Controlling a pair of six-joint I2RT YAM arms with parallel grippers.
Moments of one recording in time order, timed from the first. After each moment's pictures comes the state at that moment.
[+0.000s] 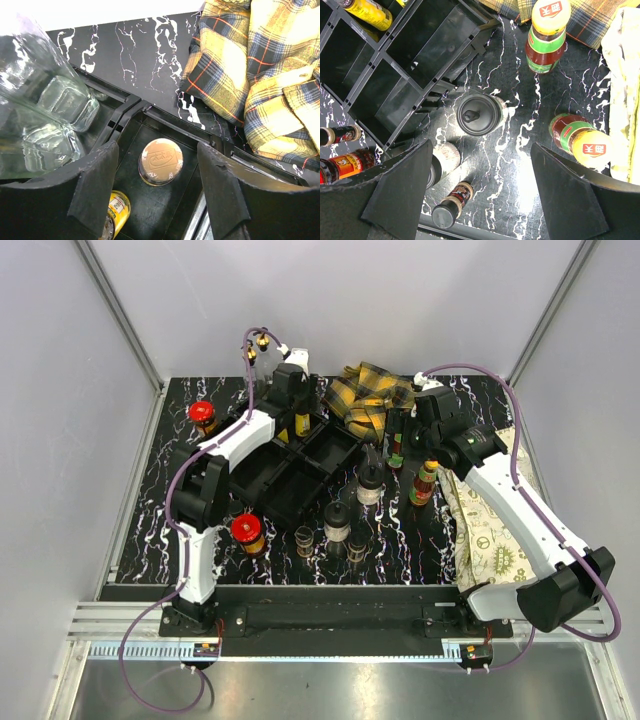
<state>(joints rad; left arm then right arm) -0.42 2.09 1.71 -0.11 -0.20 -0.16 0.46 1.35 1.40 -0.77 0.08 0.42</state>
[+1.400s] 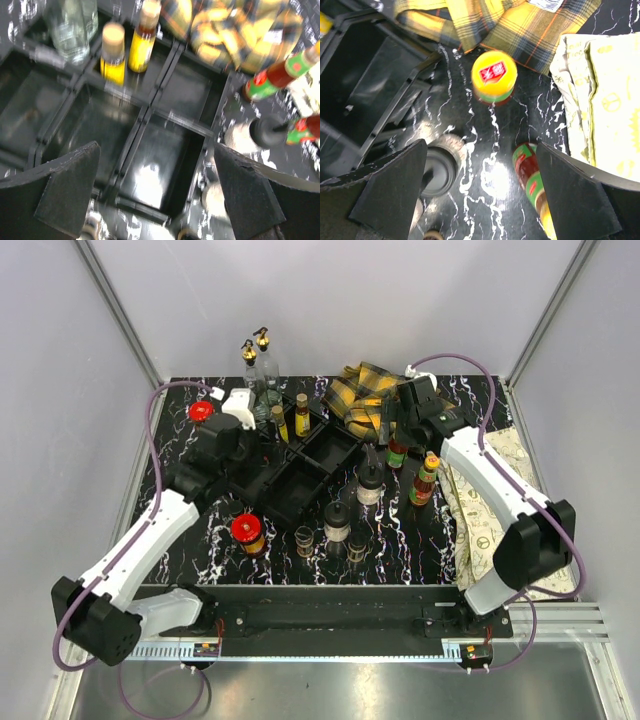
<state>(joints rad) -0.46 1.16 1.08 -0.35 -0.08 -0.31 0.43 1.56 1.46 -0.70 0.28 0.37</state>
